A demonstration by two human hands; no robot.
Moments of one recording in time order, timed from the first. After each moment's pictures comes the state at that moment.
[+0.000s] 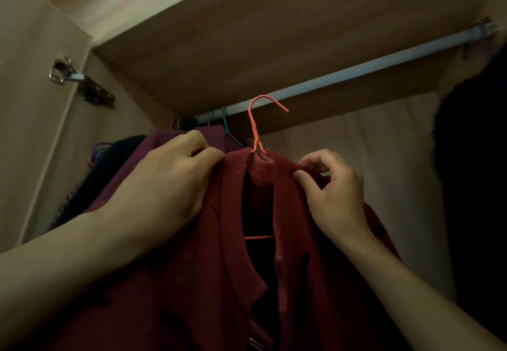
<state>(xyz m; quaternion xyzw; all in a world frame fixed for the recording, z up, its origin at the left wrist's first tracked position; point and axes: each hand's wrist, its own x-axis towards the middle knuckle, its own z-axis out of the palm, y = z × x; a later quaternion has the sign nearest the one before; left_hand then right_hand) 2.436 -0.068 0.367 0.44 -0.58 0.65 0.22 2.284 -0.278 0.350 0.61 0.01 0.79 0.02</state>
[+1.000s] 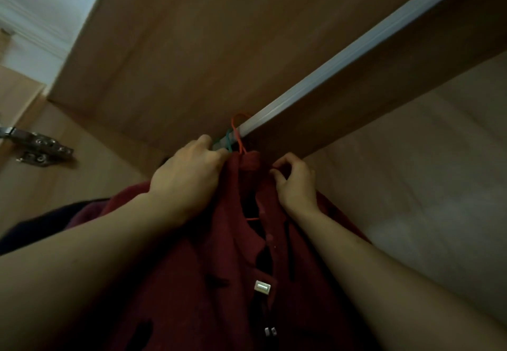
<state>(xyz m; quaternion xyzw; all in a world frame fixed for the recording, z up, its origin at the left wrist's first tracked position) 2.534 -0.232 0.539 0.61 -0.39 0.68 0.13 2.501 -0.447 0.546 0.60 0.05 0.78 -0.15</state>
